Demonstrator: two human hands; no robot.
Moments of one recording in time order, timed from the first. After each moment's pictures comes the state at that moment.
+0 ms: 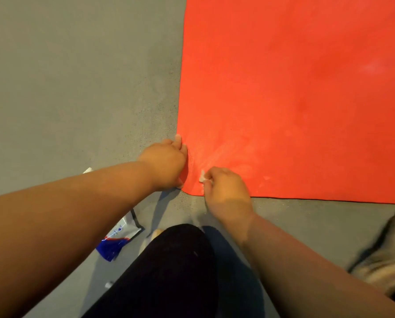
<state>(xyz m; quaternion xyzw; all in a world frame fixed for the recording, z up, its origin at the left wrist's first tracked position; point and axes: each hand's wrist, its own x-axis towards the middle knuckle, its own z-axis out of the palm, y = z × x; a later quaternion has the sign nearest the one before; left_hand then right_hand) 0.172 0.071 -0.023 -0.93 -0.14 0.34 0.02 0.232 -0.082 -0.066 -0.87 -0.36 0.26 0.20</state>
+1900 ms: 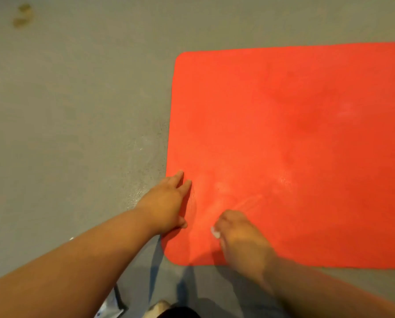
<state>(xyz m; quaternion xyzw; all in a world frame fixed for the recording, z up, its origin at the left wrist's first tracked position) 0.225 0.092 -0.030 -0.93 -0.18 0.30 -0.10 0.308 -0.100 -0.066 -0.79 -0.54 0.23 0.18</state>
